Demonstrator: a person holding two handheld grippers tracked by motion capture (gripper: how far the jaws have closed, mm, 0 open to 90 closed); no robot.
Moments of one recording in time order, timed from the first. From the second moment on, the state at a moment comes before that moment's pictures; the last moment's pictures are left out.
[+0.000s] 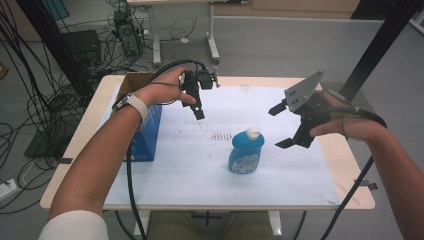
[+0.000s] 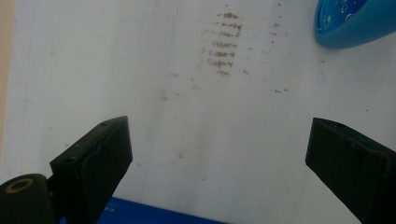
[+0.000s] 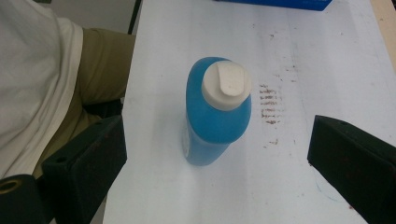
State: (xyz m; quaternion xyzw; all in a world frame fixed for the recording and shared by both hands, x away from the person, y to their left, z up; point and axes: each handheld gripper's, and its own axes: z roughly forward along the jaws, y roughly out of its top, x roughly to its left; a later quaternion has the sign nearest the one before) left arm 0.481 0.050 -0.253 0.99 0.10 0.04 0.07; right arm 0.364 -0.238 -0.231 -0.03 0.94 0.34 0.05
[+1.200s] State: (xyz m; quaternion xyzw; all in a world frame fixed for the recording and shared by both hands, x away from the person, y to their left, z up) left arm 0.482 0.048 -0.256 0.99 0.11 0.04 0.06; right arm 0.372 -0.256 -0.264 0.00 0.93 0.36 0.03
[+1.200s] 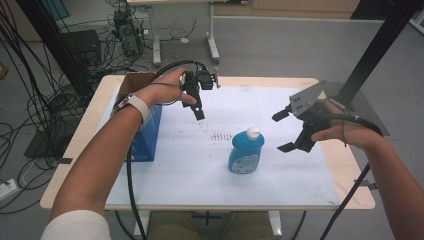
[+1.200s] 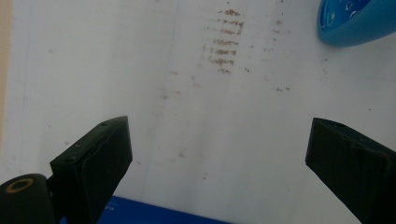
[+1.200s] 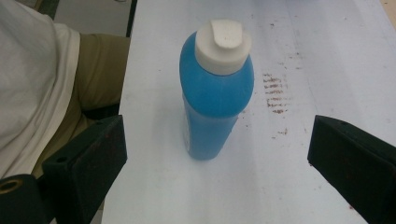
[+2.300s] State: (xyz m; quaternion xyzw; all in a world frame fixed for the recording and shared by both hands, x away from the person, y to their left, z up) left arm 0.482 0.047 -0.259 0.99 0.10 0.04 0.06; right arm 0.377 -0.252 -0.291 0.01 0.94 0.35 0.02
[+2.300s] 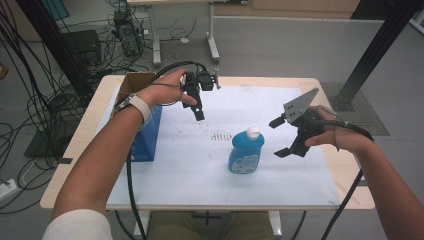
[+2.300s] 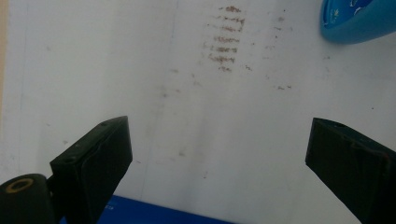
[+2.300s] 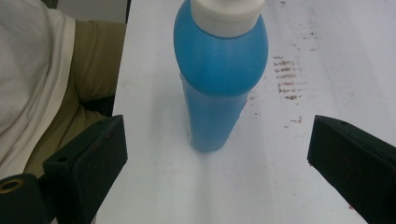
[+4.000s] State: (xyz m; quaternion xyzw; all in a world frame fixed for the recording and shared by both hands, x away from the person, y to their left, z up) left arm 0.483 0.047 -0.260 0.99 0.11 0.04 0.05; right arm 0.379 -0.256 -0.323 0.02 0.91 0.41 0.01
